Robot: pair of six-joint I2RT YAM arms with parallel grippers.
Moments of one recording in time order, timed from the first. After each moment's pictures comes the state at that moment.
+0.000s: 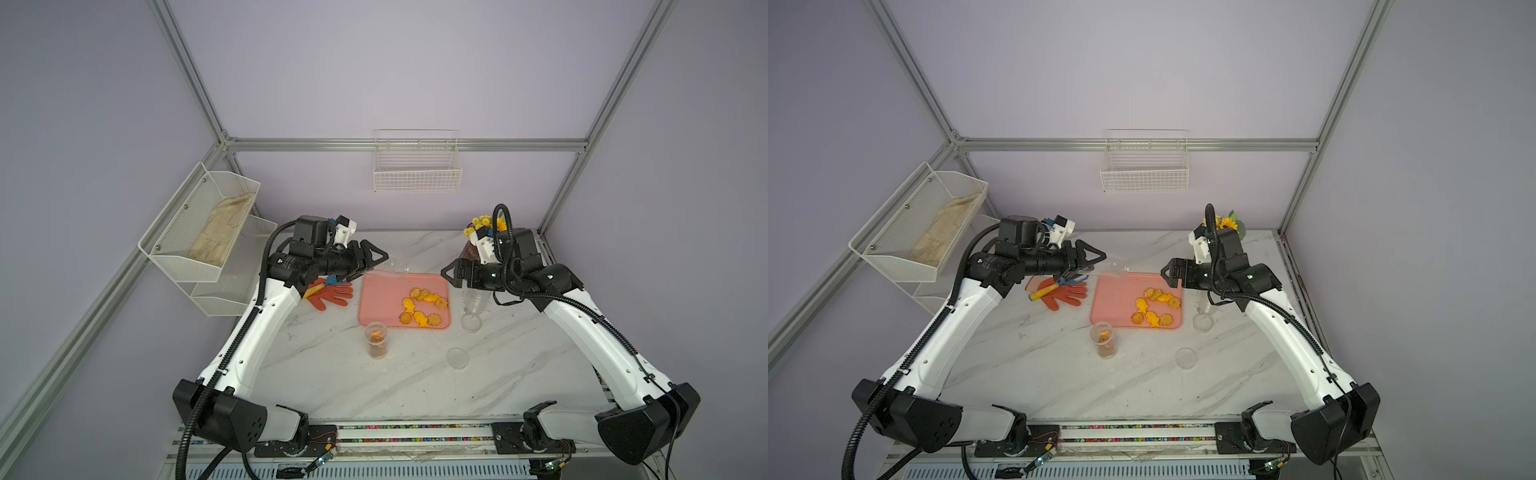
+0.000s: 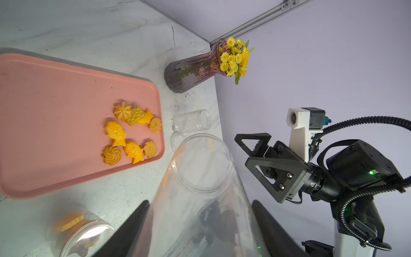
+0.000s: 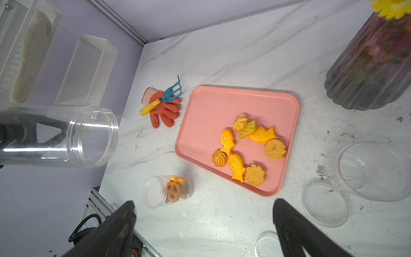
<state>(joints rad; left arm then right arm) -0.27 1.38 1.50 -0.73 0.67 -0.73 0.41 1.30 1.37 -0.76 -0.35 0.45</state>
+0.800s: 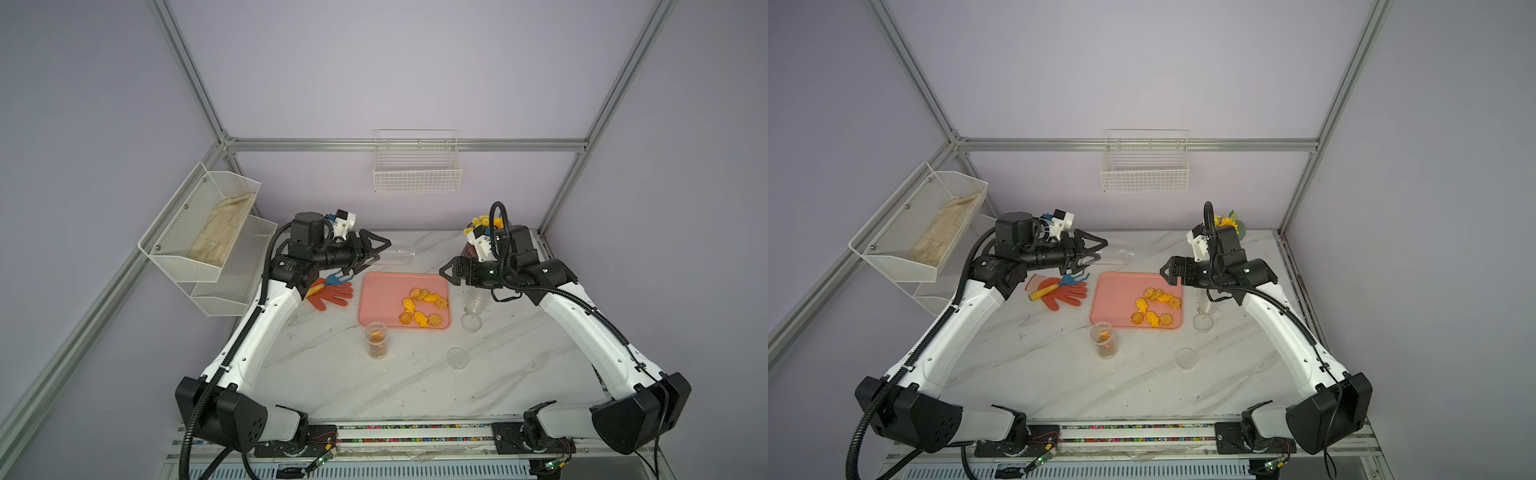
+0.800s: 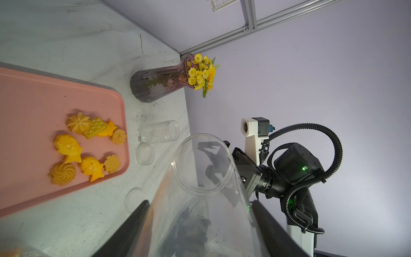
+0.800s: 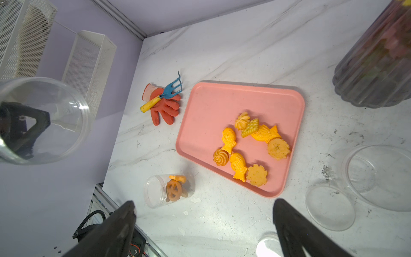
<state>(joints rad) -0.26 1.38 1.43 -0.46 0.78 -0.95 0.39 1.36 1.40 -0.77 -0.39 0.43</state>
